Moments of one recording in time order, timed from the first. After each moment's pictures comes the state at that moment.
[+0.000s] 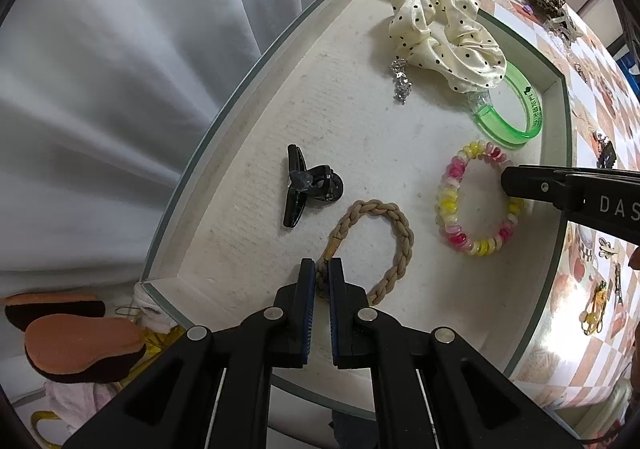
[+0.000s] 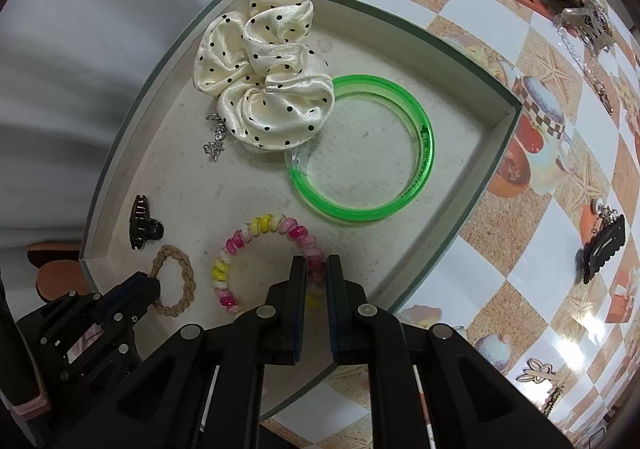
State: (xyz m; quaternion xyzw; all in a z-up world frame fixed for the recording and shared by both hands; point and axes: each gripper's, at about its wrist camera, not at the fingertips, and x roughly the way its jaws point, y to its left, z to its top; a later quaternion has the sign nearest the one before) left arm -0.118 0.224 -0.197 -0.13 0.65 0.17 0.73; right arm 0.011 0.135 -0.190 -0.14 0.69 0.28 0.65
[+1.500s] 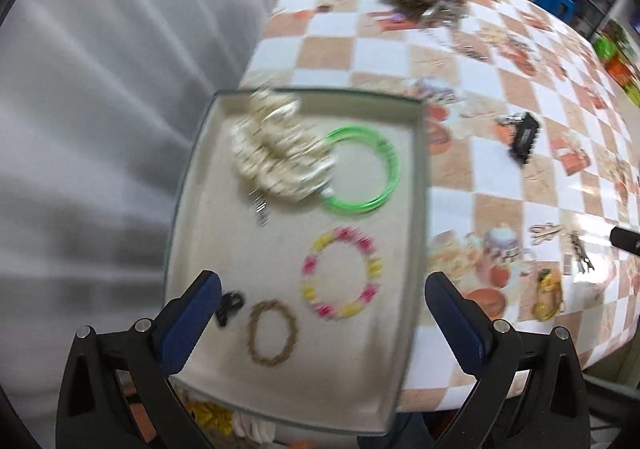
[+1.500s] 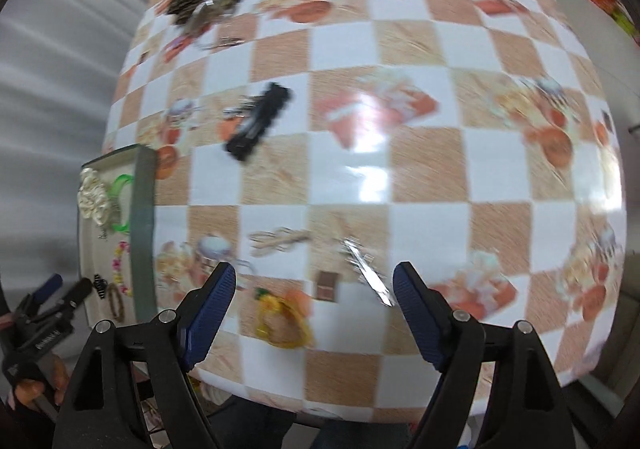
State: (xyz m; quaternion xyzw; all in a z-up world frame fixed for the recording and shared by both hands) left arm -0.020 0.123 -0.117 0.02 0.63 0.05 0.78; right arm 0.002 -0.168 -0.123 0.09 0.67 0.05 0.73
